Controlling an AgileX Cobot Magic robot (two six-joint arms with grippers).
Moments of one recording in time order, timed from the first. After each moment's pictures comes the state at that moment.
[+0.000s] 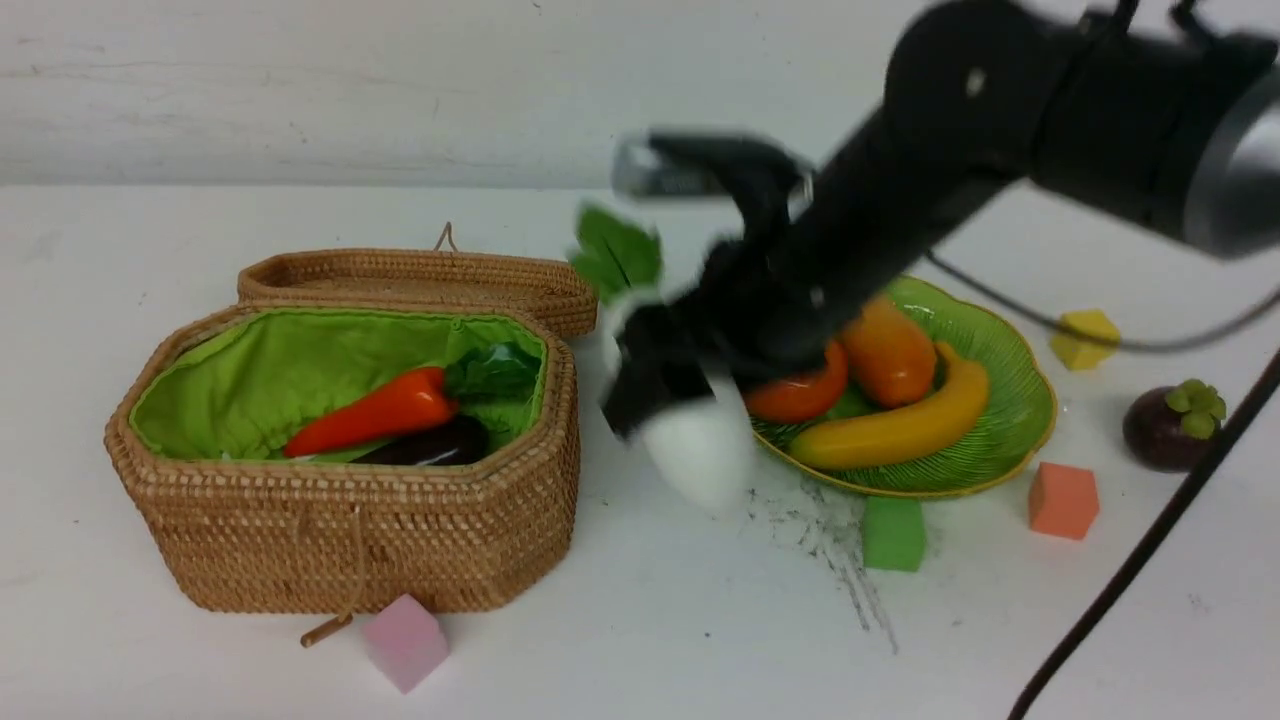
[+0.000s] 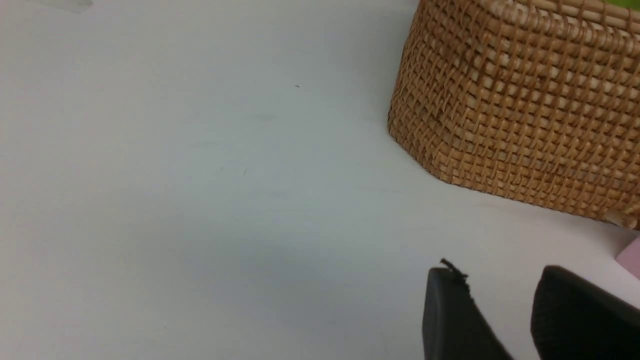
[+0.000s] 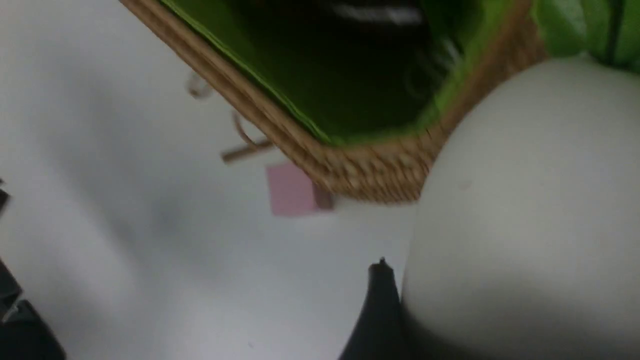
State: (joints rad) right arm 0.55 1.84 -1.77 0.52 1.01 -0.27; left arm 0.05 -0.01 0.03 0.16 0.40 -0.35
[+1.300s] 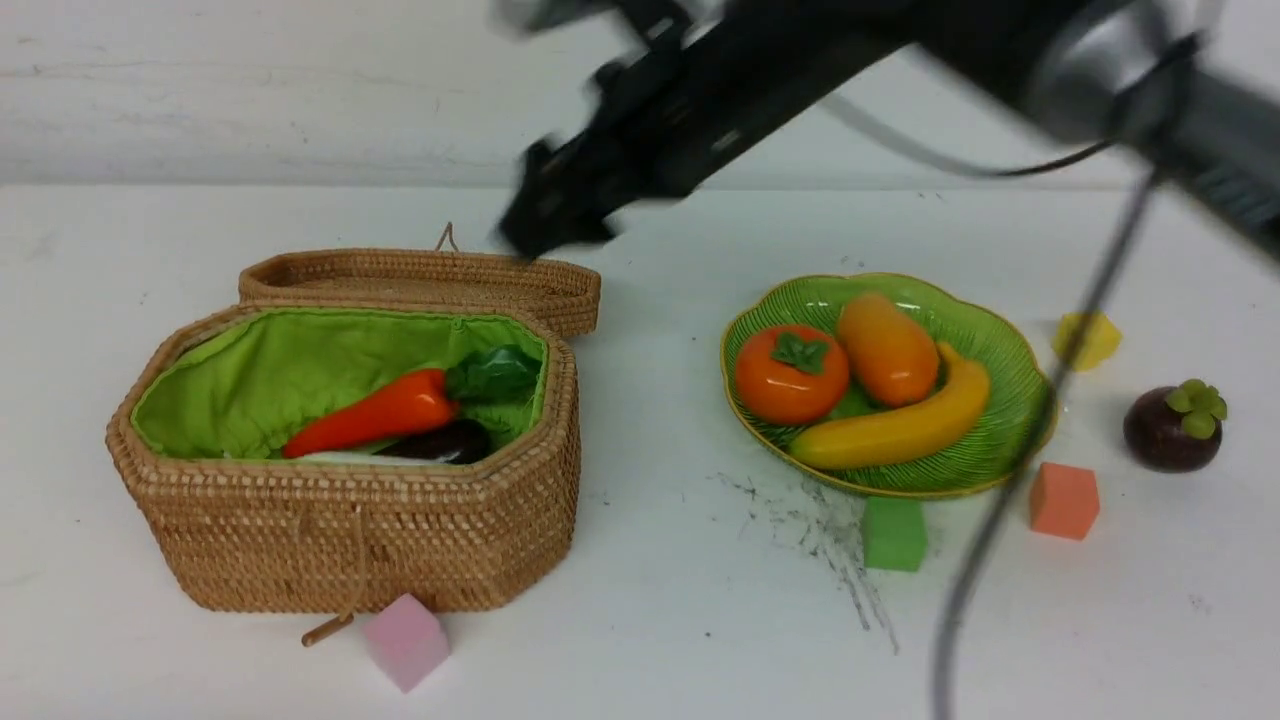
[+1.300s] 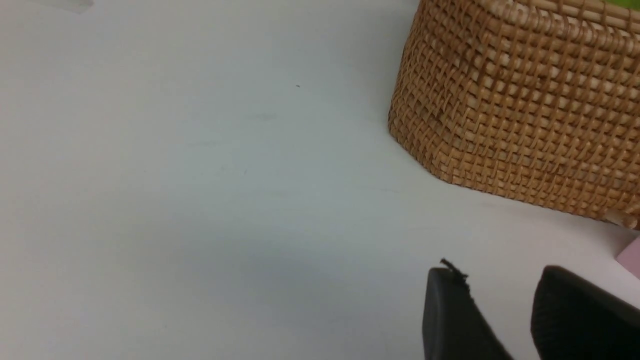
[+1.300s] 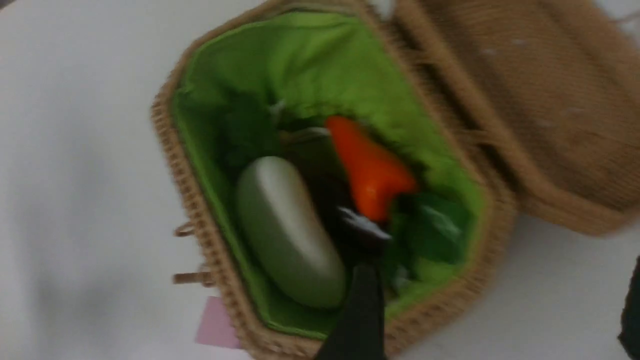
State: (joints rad) right arm 0.45 2.04 -2.21 0.51 1.09 -0.45; left arm 0.05 -0.01 0.03 0.16 0.40 -0.35
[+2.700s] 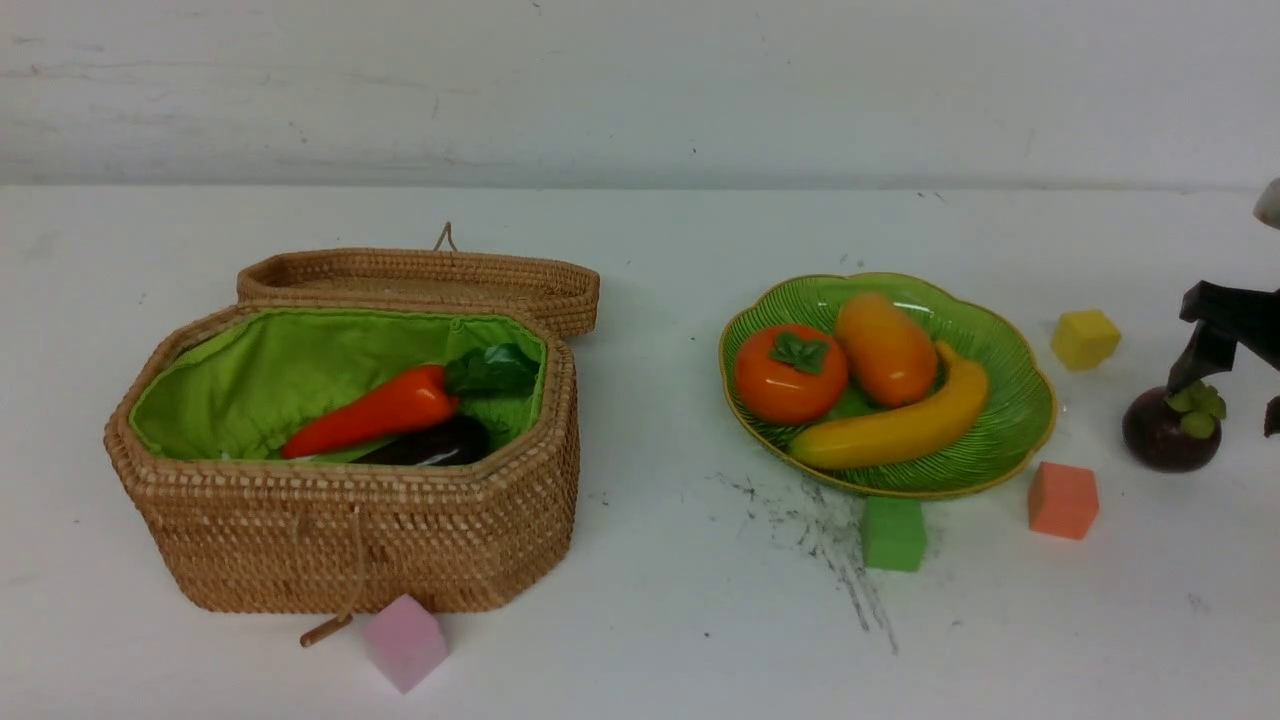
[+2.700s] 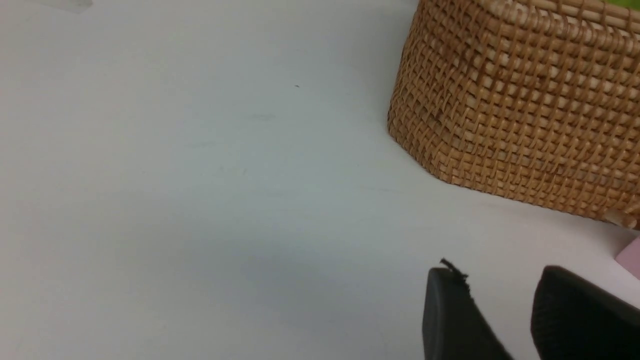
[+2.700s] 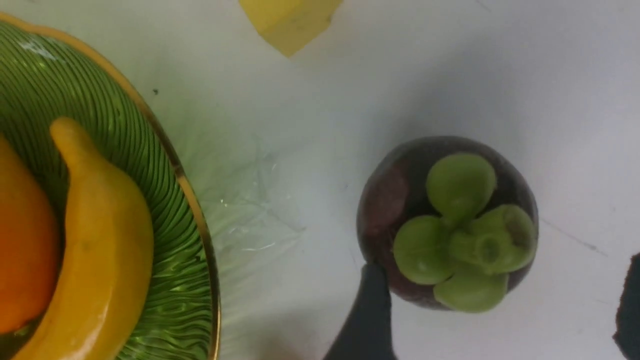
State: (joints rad) right arm -0.25 1.92 -1.46 0.29 0.74 0.01; left arm 0.05 -0.01 0.03 0.16 0.40 -0.35
